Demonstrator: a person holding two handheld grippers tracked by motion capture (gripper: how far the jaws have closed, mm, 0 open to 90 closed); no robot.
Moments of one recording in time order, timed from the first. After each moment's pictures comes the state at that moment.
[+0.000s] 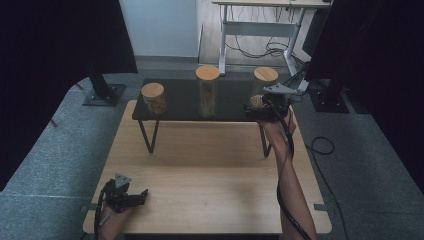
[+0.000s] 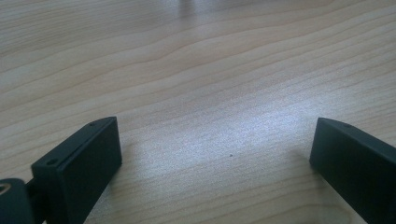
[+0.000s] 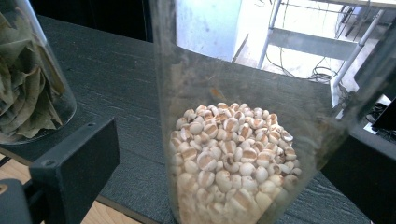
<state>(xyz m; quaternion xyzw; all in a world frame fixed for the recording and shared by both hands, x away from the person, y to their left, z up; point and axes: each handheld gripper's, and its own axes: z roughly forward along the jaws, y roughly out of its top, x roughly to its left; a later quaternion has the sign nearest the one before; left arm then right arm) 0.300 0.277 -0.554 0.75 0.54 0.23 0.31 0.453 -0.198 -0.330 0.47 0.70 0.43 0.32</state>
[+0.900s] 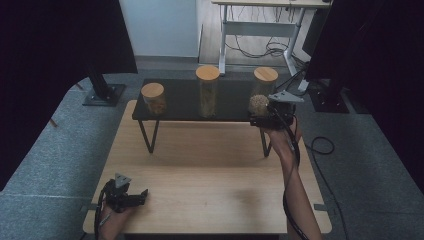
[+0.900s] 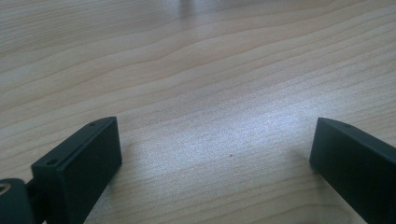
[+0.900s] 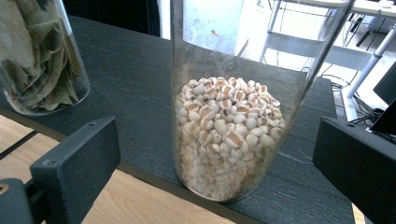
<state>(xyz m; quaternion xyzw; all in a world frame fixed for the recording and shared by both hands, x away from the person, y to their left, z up) 0.300 0.278 -0.554 0.75 0.53 0.23 0.31 0.428 -0.209 -0.334 0.45 0.70 0.44 0.33</state>
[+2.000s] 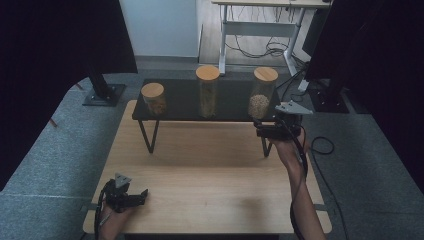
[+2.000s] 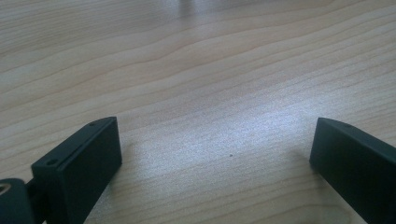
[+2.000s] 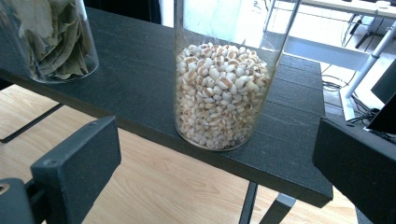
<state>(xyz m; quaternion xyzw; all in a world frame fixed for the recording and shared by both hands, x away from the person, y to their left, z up) 0.300 0.277 -0.554 0.75 0.53 0.23 0.31 0.398 -0.225 -0.343 0.45 0.70 0.44 0.33</state>
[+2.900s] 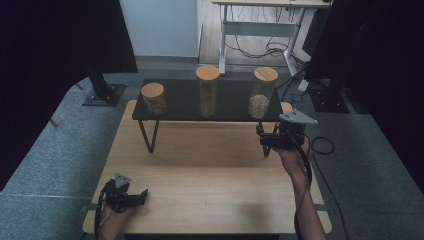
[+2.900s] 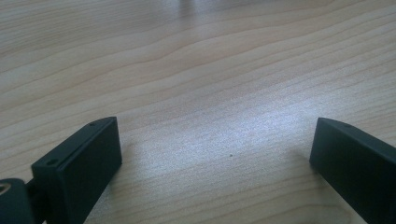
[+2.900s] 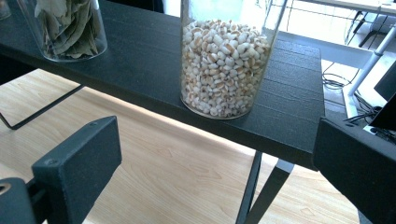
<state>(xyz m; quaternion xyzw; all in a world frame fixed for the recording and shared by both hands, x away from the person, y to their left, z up) 0.300 0.277 -0.554 0.75 0.53 0.23 0.31 0.378 -0.233 -0.354 0.44 0.71 0.44 0.32</state>
